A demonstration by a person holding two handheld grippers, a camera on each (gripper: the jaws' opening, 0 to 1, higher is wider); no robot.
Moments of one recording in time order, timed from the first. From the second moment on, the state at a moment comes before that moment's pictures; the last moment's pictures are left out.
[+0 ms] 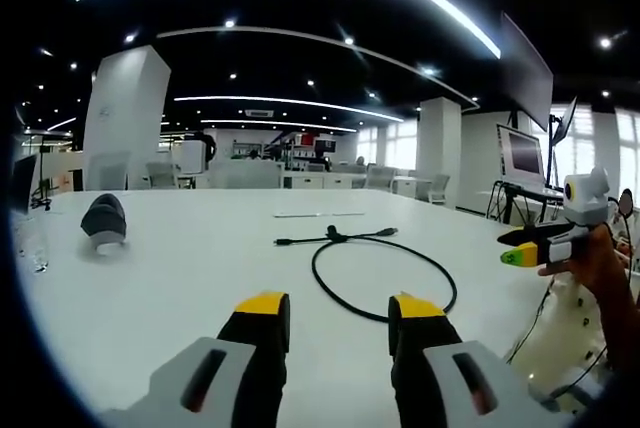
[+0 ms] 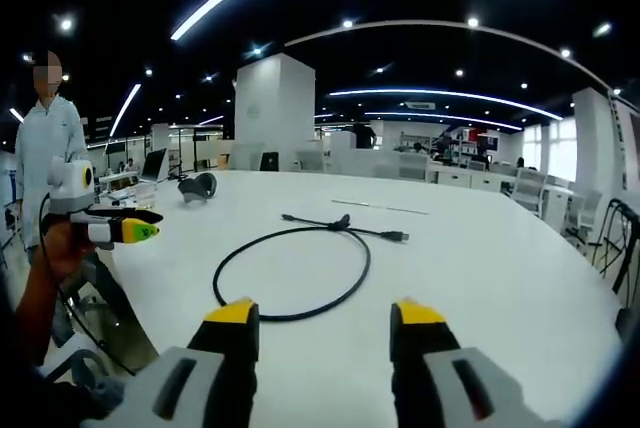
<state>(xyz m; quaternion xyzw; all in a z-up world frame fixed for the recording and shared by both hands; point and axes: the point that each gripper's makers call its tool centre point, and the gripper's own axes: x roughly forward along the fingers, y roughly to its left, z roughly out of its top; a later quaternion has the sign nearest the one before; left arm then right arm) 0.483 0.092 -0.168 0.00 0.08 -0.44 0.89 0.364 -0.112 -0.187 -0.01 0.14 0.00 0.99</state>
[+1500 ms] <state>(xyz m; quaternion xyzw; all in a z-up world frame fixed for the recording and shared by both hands) 0.500 0.094 -0.165 0.01 0.08 -0.44 0.89 0.365 -0.107 -0.190 -0.01 0.14 0.00 0.99</state>
